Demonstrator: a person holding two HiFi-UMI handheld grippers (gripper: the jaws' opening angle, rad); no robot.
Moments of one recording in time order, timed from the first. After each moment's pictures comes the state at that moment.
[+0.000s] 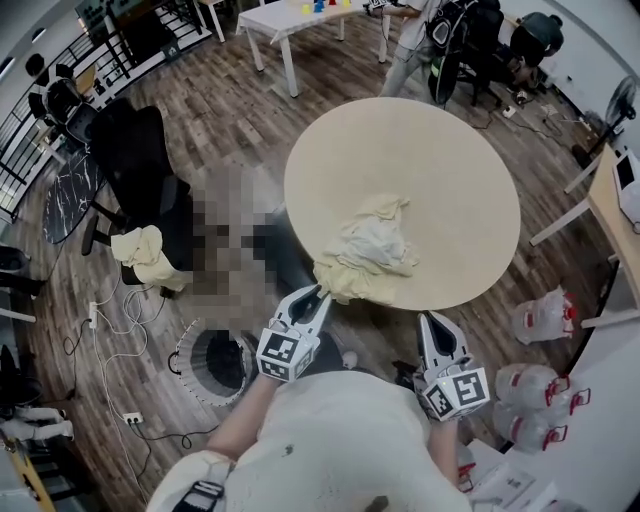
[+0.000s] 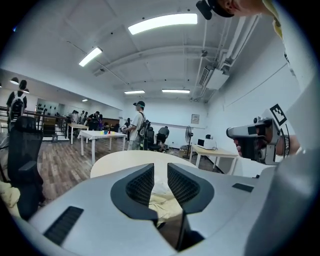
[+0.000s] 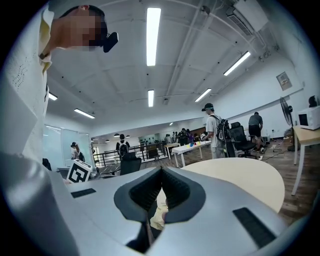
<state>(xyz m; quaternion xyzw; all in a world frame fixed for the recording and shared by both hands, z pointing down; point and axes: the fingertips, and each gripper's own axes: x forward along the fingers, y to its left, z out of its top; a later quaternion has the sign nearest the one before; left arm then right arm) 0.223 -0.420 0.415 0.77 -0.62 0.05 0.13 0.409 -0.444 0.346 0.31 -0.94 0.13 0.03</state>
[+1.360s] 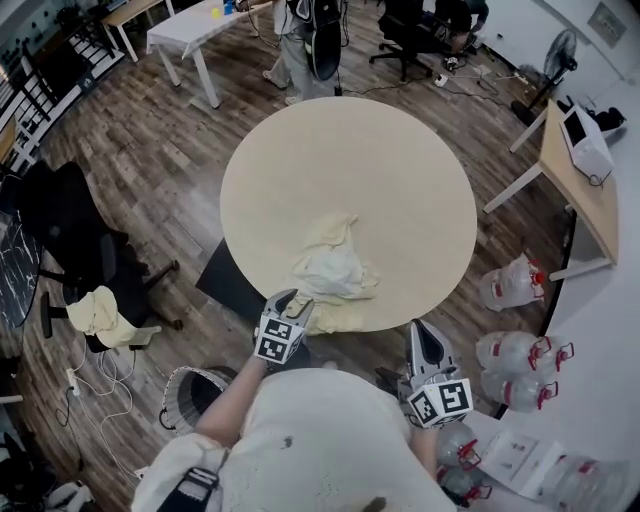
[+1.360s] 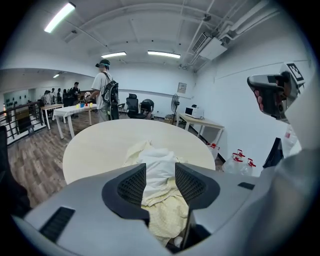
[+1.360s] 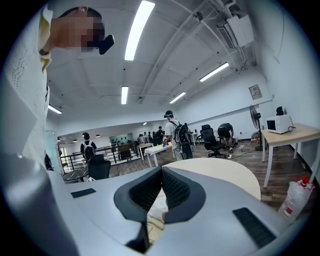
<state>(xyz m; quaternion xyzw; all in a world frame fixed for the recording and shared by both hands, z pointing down) 0.184 -0.632 0.562 0.81 -0.49 0.21 0.23 0.392 -0.603 0.357 0.47 -0.87 0.15 0.04</state>
